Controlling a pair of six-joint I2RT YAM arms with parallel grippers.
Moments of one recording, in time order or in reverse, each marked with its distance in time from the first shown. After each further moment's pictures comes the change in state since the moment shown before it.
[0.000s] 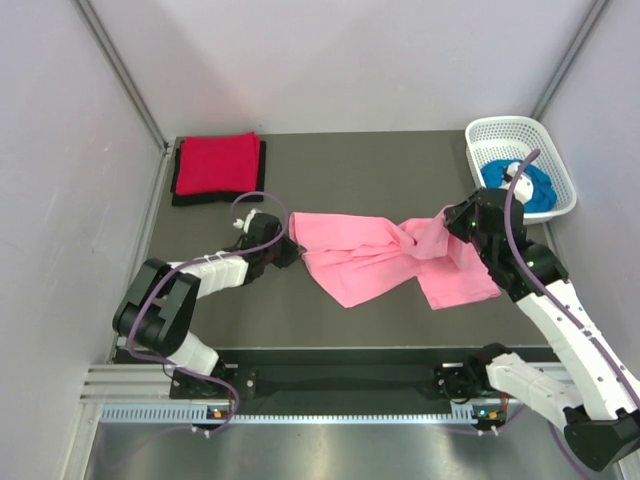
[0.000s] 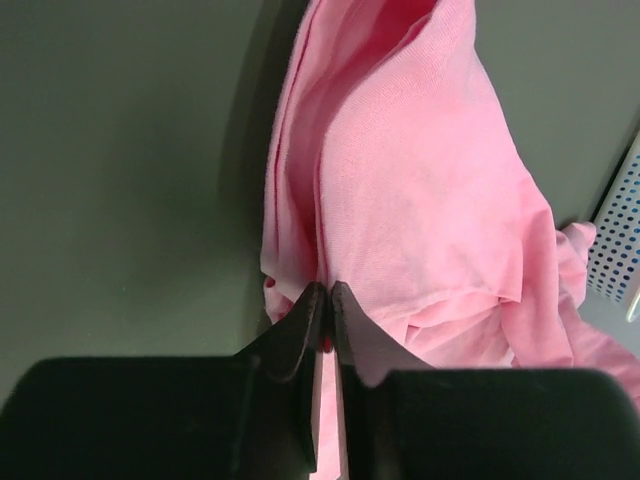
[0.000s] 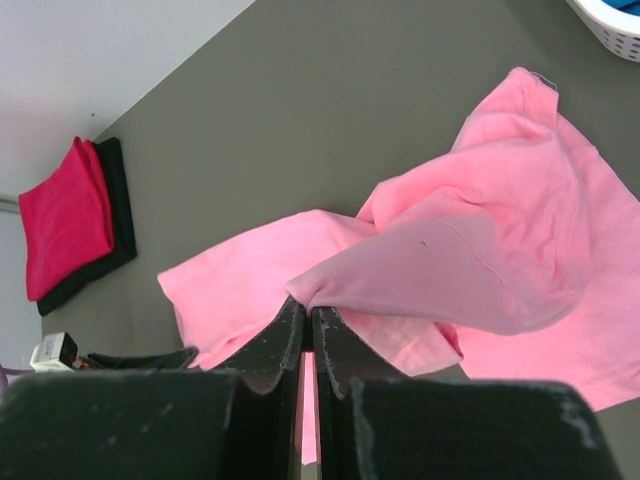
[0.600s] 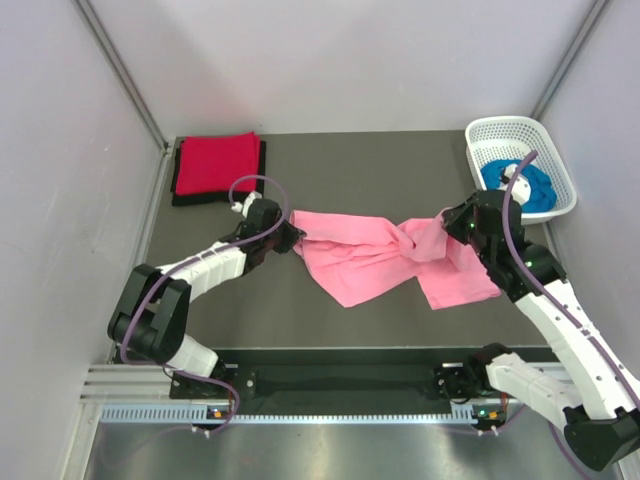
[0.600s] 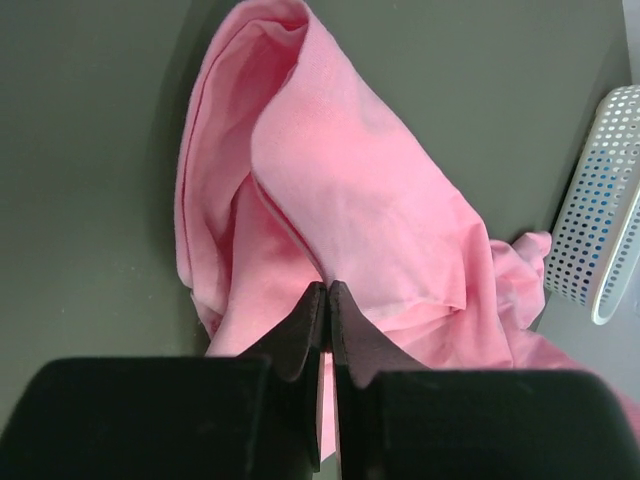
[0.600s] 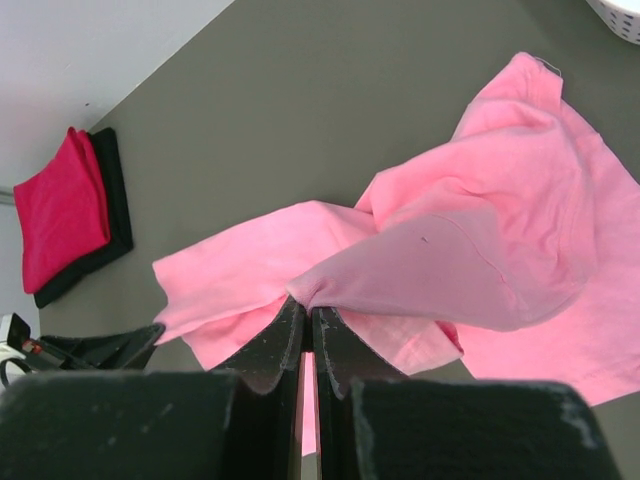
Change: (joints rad) left arm -0.002 -0.045 0.119 -0.096 -0.041 0.043; right arm 0.000 0.000 -0.013 -0.001 -0.012 0.008
